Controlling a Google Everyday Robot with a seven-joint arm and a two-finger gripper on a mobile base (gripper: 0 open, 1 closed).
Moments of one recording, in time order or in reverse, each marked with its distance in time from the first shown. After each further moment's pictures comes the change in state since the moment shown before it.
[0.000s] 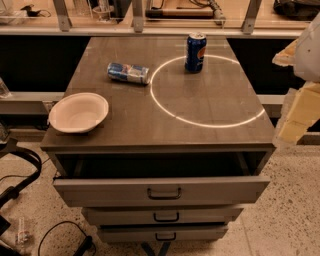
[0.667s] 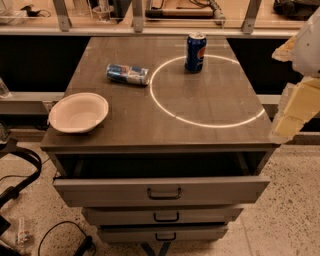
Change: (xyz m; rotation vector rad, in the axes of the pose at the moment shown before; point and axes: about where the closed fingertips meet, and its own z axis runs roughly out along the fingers) arm -0.007 -0.004 -0.005 0.020 -0.016 0.017
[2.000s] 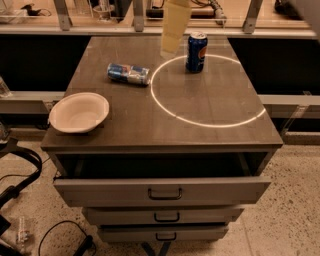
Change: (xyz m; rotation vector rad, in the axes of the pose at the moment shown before) arm -0.205 -0.123 0.007 0.239 0.018 -0.067
